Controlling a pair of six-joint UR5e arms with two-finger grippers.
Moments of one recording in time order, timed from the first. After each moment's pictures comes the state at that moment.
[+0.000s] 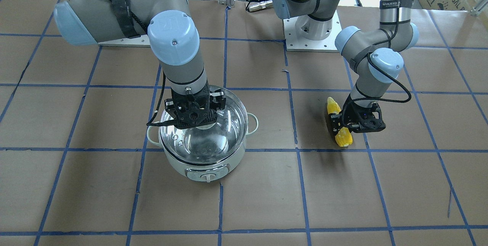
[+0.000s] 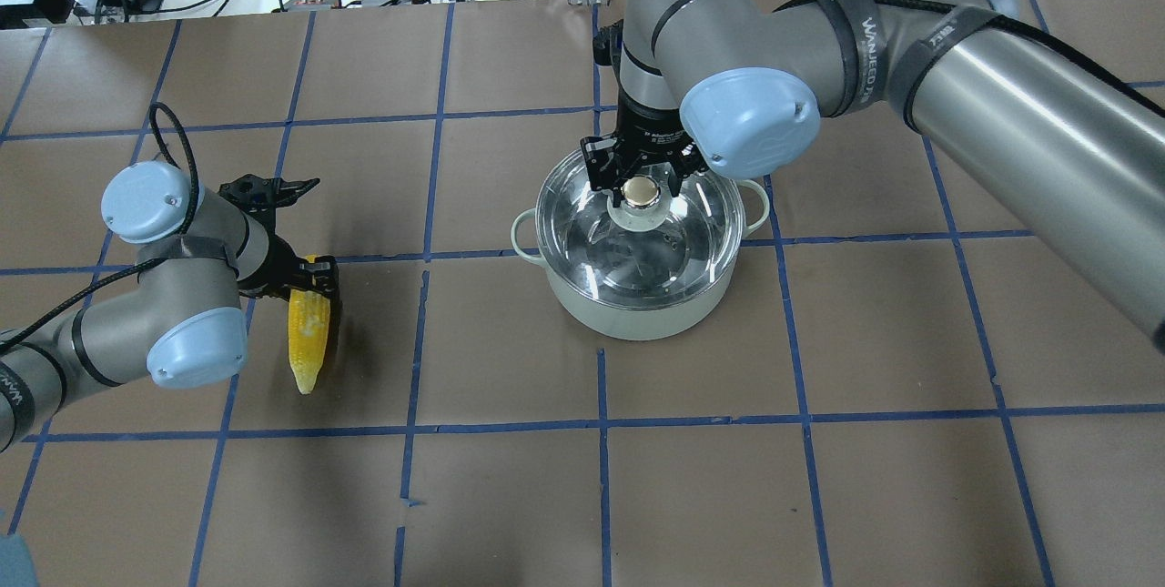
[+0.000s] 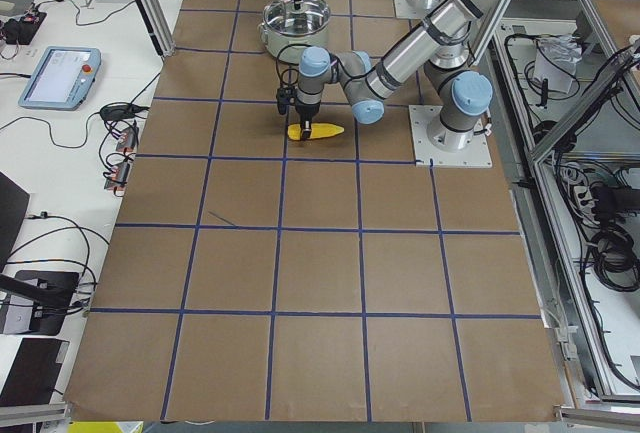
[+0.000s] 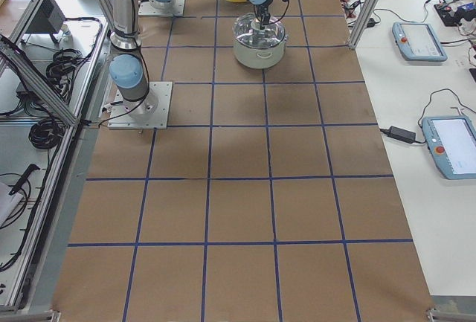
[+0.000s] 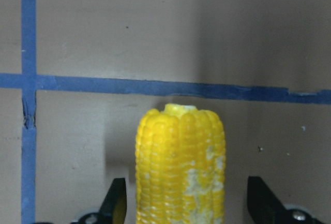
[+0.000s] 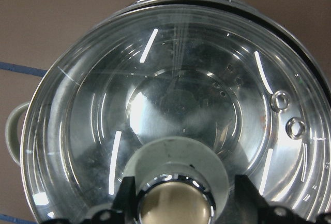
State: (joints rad) left arm -1.25 -1.80 -2.23 -0.56 1.54 0.24; right arm 1.86 -1.26 1.56 -1.85 -1.50 0.09
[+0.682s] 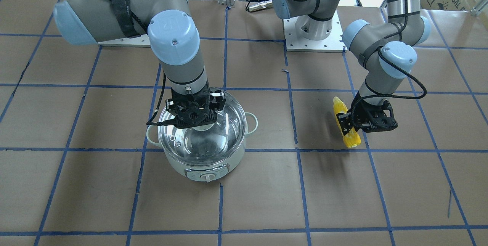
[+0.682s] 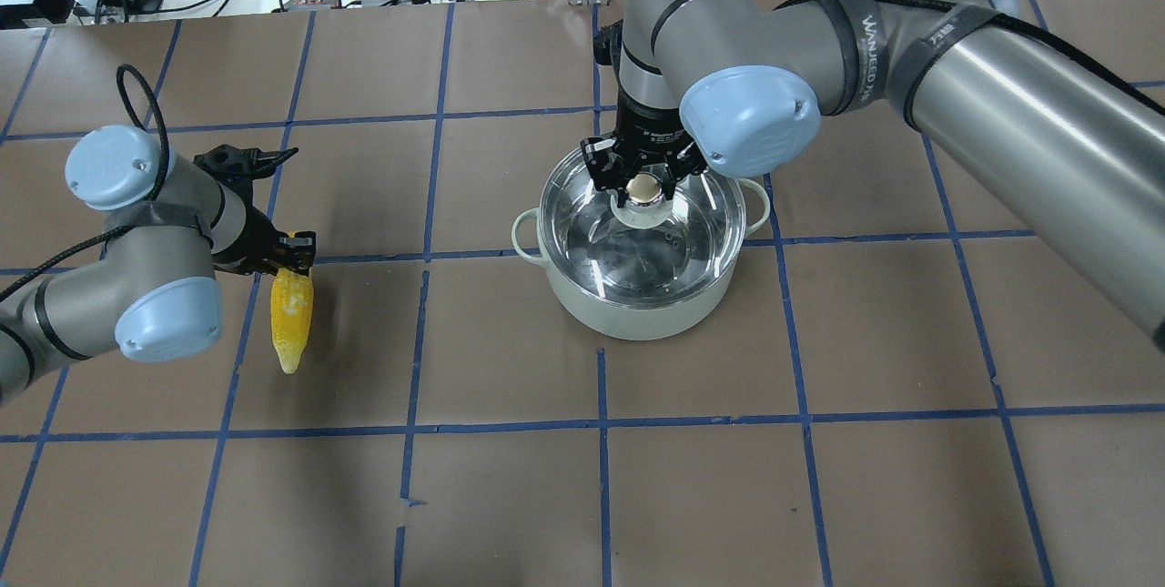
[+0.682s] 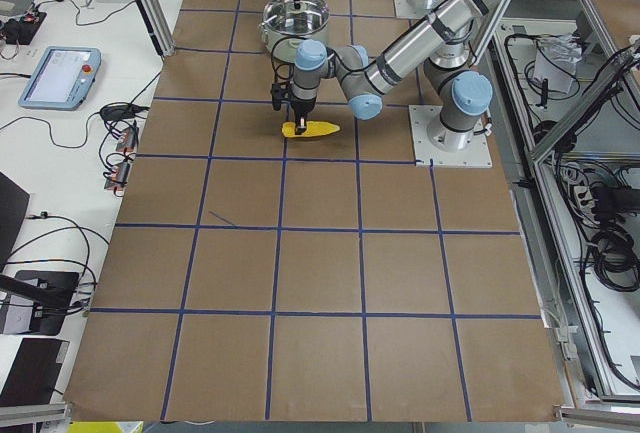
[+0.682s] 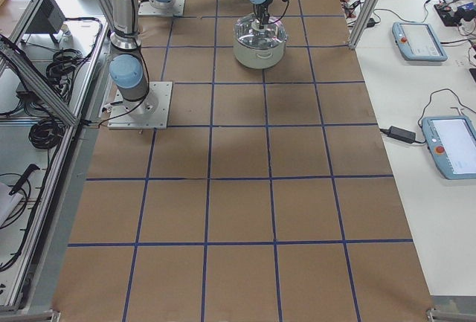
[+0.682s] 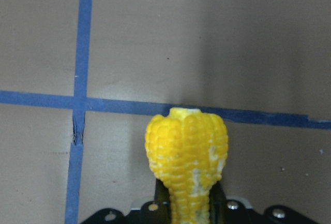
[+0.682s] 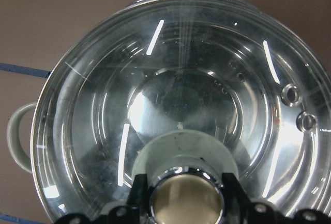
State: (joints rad) left arm -1.26 -1.75 -2.13 -0.70 1.55 0.21; right arm 1.86 -1.26 1.55 -1.84 -1.50 0.11
